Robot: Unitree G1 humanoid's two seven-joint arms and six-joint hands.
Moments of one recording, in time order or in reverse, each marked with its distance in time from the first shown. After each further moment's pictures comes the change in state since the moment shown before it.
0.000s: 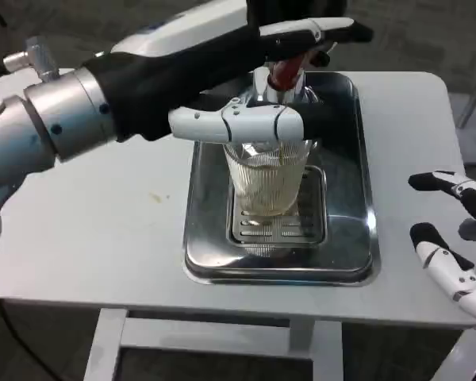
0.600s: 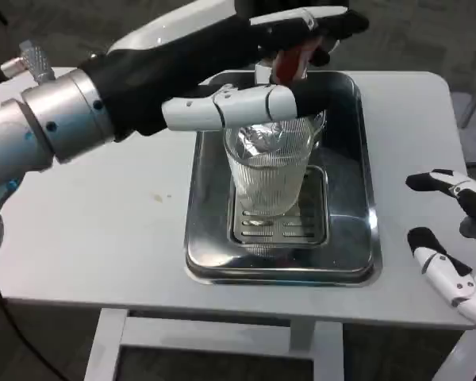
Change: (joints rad) left arm 0.013 -0.020 0.017 -0.013 -0.079 0.072 -0.003; right arm 0.022 0.001 -0.009 0.000 -0.021 -0.066 0.000
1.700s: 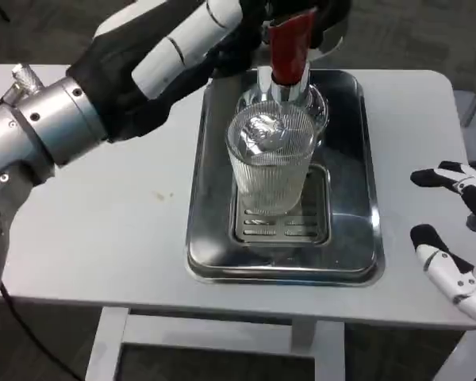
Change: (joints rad) left arm 0.025 -0.105 0.118 -0.006 -0.301 0.328 0.012; right arm -0.008 0.003 0.004 0.000 -0.040 -0.005 0.000
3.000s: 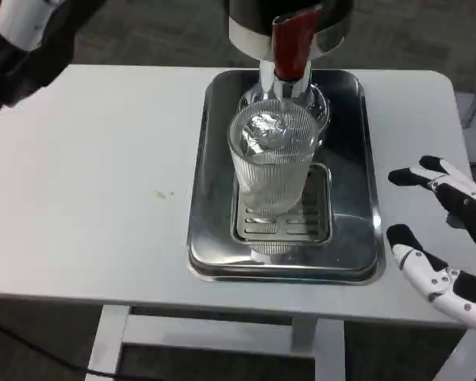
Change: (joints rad) left arm 0.107 0.101 0.204 -0.218 -0.144 -0.054 0.175; right arm -0.045 0.001 0.104 0.003 -0.117 0.035 0.019
